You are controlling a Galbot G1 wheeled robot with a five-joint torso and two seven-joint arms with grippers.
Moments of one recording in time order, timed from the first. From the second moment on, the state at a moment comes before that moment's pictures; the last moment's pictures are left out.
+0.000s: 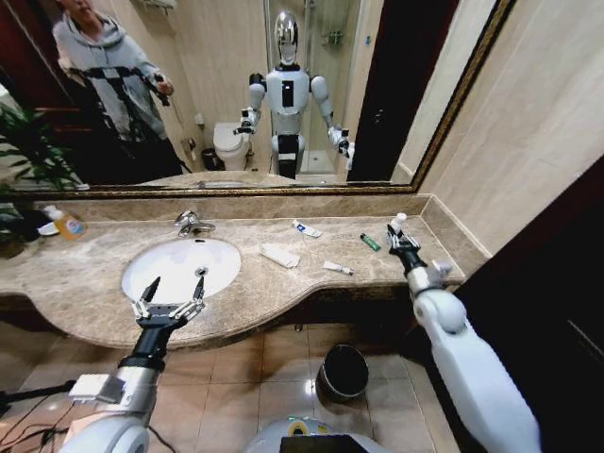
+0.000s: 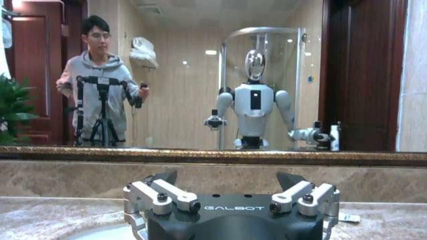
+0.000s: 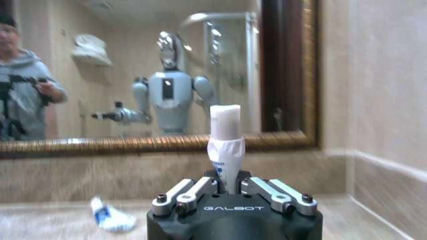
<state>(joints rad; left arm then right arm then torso) 1.84 -1.36 -0.82 -2.47 -0.37 0.04 0.05 -1.36 1.14 0.67 2.02 0.49 -0.05 0.05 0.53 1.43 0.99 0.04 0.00</state>
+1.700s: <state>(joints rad) 1.84 -1.36 -0.82 -2.47 -0.37 0.04 0.05 -1.18 1.47 0.59 0.78 -0.12 0.31 -0.13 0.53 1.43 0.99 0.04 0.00</state>
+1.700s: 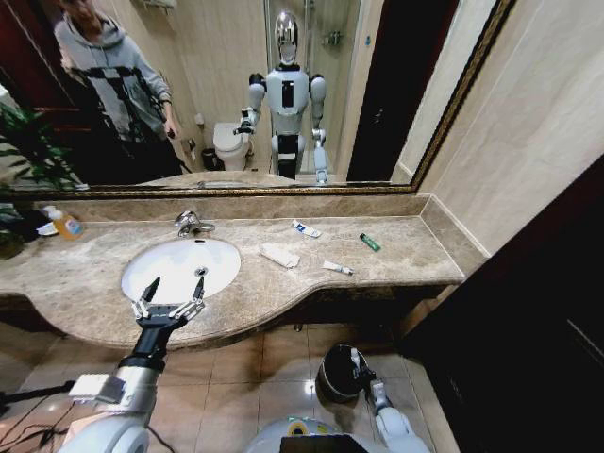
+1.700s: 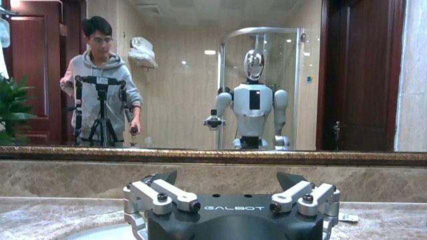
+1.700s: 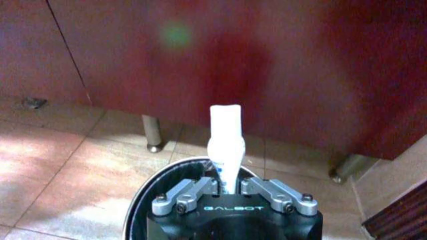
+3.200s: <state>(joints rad) 1.84 -1.36 -0.82 -2.47 -0.37 0.04 0.05 -1.24 1.51 0.61 0.85 -0.14 0.36 -0.06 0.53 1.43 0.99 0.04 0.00</state>
